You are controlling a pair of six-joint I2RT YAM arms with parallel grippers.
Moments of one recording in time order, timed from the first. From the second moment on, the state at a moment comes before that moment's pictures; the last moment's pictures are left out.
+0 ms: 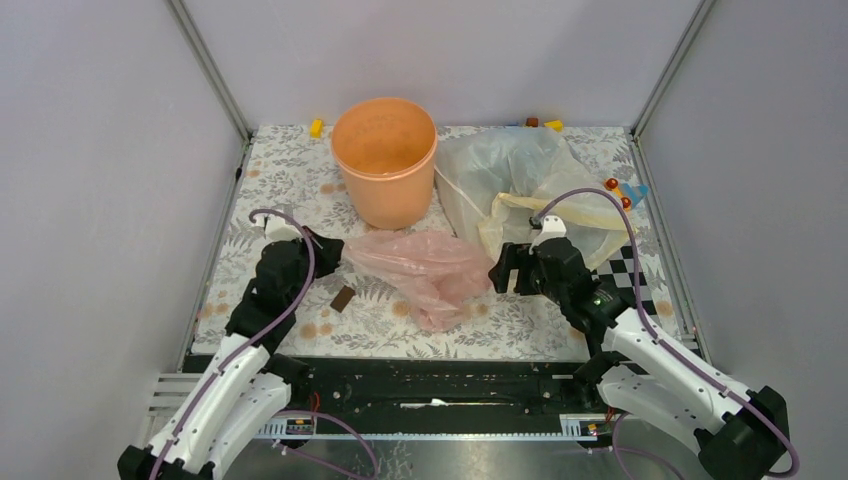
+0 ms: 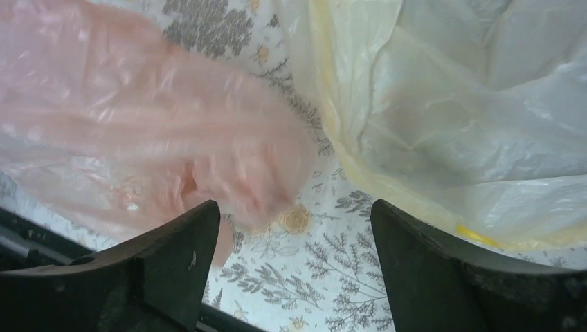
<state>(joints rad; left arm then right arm) -0.35 0.66 0.54 -0.23 -0.13 -0.70 0.64 0.84 0.60 -0.36 0.14 0.52</state>
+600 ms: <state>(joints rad) -0.35 0.77 0.52 -0.14 0.10 -0.68 0.64 1.02 0.81 -0.26 -0.15 0.29</state>
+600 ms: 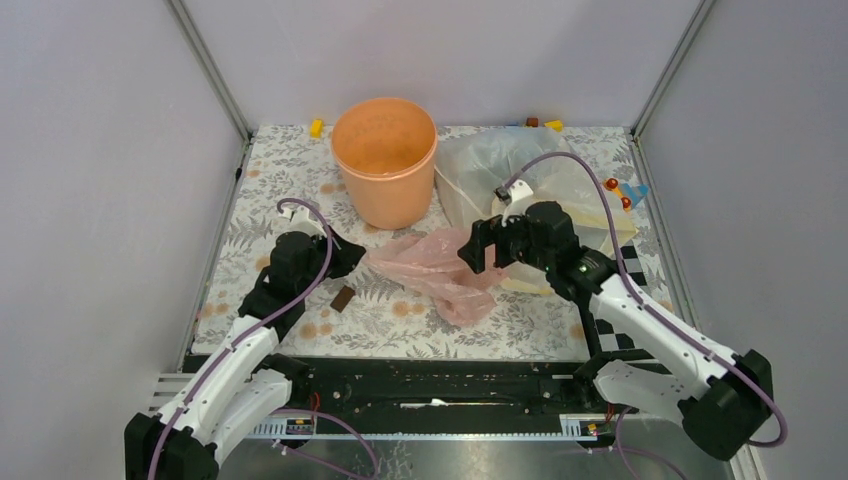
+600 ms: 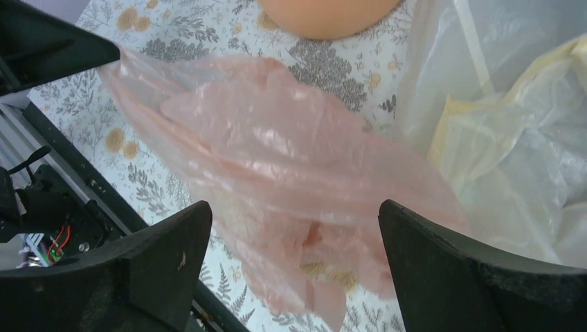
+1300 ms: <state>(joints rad) -0.35 0.91 0.56 -0.05 0.12 -0.64 0.64 1.32 0.99 -0.22 -0.27 0.24</state>
